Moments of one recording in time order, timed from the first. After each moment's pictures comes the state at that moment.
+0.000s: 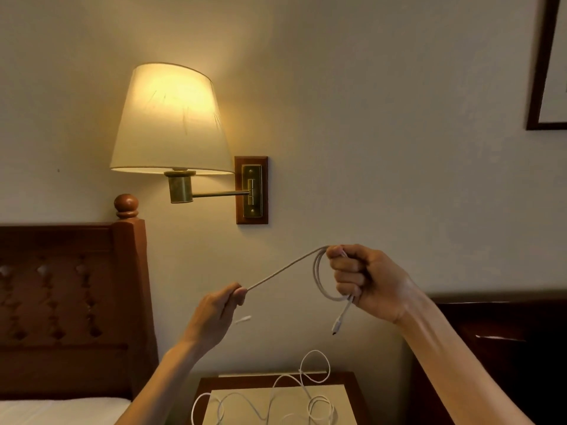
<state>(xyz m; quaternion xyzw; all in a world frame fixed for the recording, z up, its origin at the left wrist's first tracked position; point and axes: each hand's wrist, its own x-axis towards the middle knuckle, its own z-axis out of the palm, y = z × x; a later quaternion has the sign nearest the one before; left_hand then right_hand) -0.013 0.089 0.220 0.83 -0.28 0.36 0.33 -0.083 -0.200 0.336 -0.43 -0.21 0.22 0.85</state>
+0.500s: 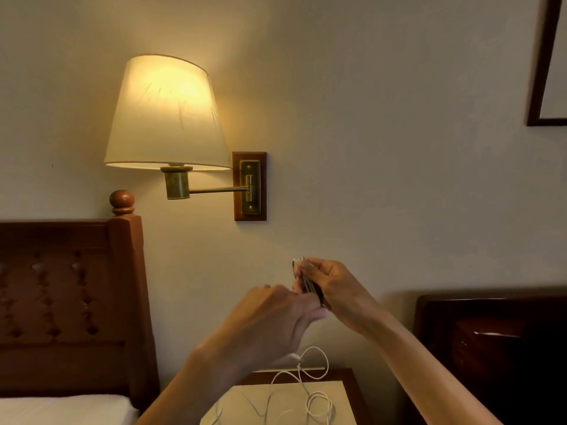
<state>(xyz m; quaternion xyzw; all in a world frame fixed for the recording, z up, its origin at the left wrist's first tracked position) -0.120 -0.002 0.302 0.87 -0.39 0.29 0.07 -0.075 -0.162 0.303 -0.71 -0.27 0.00 0.65</state>
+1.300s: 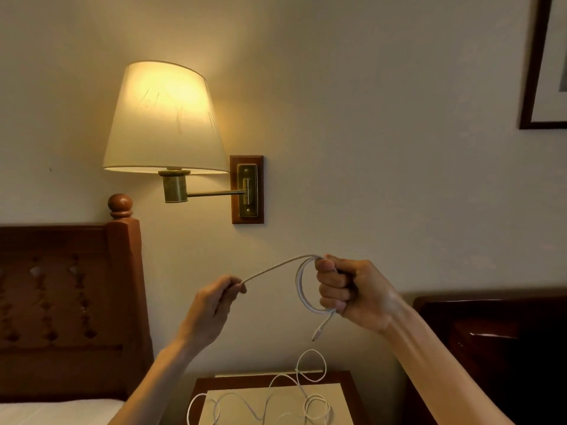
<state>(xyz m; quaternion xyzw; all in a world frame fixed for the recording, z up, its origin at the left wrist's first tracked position) -0.025 0.081 0.234 0.79 -0.32 0.37 0.37 -0.085 -0.193 0.316 -0.47 -0.25 0.22 0.82</state>
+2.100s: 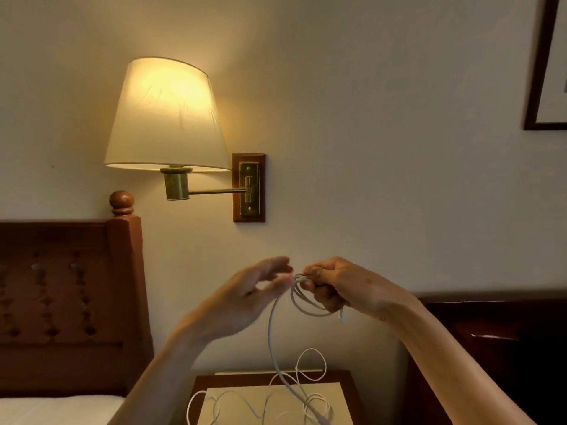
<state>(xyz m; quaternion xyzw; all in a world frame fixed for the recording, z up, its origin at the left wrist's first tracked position) -0.100 0.029 0.312 0.83 -0.32 0.08 0.45 -0.092 -0.185 0.337 -0.81 -0.29 0.10 0.50</state>
